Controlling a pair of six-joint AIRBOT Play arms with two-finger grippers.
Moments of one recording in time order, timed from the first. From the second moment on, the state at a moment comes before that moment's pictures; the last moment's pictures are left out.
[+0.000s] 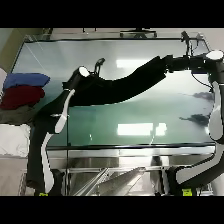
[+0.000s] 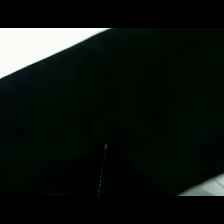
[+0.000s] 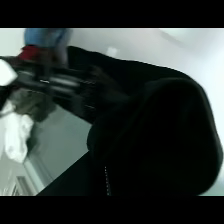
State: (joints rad) left arm -0.36 -2.23 2.06 0.84 -1.06 -1.27; right arm -0.18 -1.75 1.76 -0.39 1.42 1.07
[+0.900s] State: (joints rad) left arm 0.17 -1.69 1.98 0.65 -1.46 -1.28; right arm 0.49 -1.89 1.79 -0.23 0.68 1.04
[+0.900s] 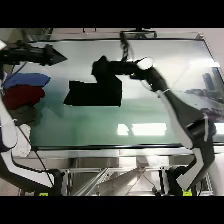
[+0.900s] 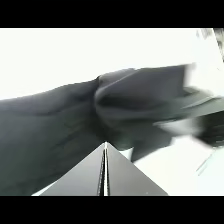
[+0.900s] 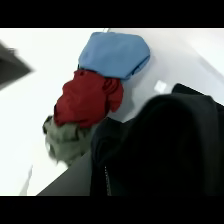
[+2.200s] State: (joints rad) left arm 0.29 -1.50 1.66 0.65 -1.48 -1.17; right arm 0.29 -2.04 2.00 -0.79 1.20 1.50
